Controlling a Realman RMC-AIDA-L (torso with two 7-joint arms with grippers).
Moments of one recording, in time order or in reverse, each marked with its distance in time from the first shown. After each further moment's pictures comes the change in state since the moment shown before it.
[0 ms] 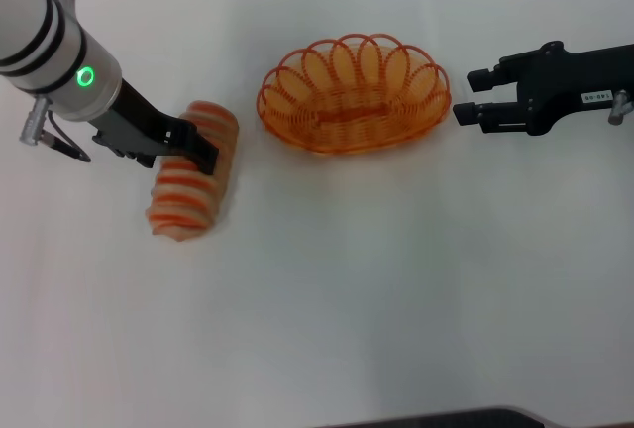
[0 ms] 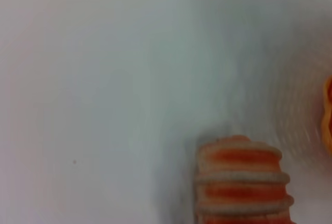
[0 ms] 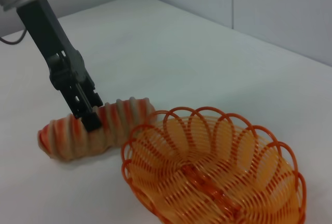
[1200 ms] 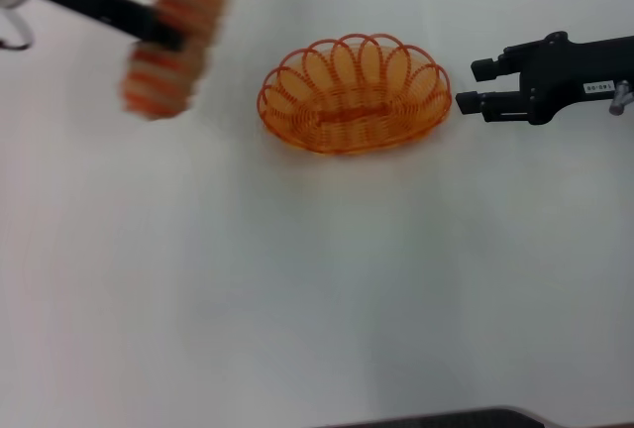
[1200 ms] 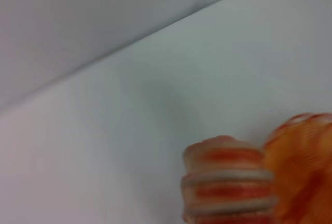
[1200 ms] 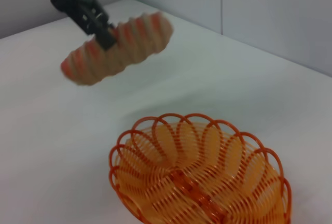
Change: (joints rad) left arm 0.007 0.066 -0.226 0.178 -0.165 0.050 0.462; right arm 0.005 -0.001 0.010 -0.004 0.003 0.017 0.010
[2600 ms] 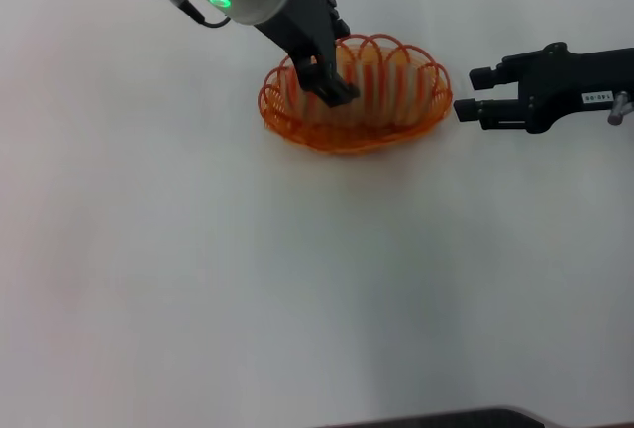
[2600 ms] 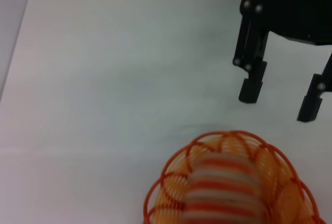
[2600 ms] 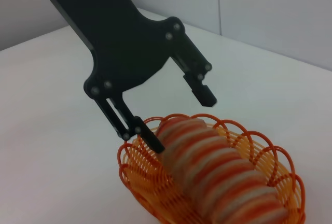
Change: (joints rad) left arm -0.225 -0.067 0.445 -0.240 -0.124 -0.259 0.522; right arm -0.015 0.013 0.024 0.007 0.003 -0.010 0.004
